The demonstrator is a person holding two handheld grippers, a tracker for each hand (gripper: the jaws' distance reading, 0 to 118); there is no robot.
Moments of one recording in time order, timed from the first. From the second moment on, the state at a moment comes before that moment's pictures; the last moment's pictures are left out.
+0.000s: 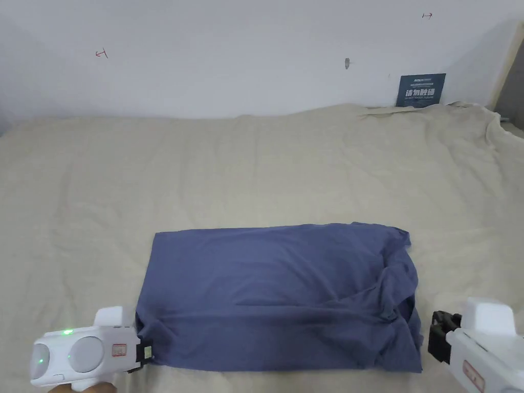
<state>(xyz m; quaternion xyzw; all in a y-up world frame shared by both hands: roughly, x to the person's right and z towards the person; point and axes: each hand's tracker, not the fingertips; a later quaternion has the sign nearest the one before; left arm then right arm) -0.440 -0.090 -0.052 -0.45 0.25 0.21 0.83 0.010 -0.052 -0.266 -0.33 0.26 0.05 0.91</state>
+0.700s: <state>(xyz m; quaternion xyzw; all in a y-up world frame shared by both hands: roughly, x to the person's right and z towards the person) -0.444 -0.076 -0.042 -0.44 0.24 0.21 0.84 -0.010 -0.133 -0.287 -0.45 0.28 0.06 0.85</state>
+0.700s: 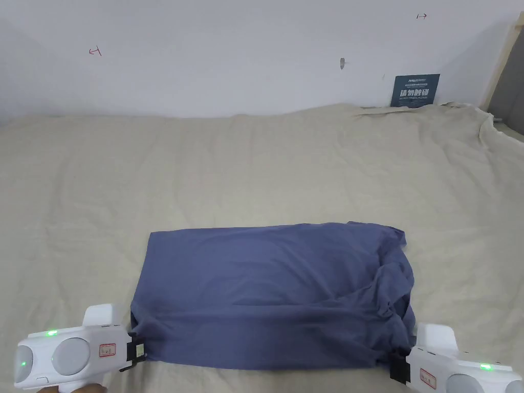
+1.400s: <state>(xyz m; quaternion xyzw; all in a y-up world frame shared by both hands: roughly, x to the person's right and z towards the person) -0.409 -0.087 0.032 -0.44 0.24 0.26 0.83 0.068 -0.091 -0.227 -0.43 0.30 0.03 0.85</state>
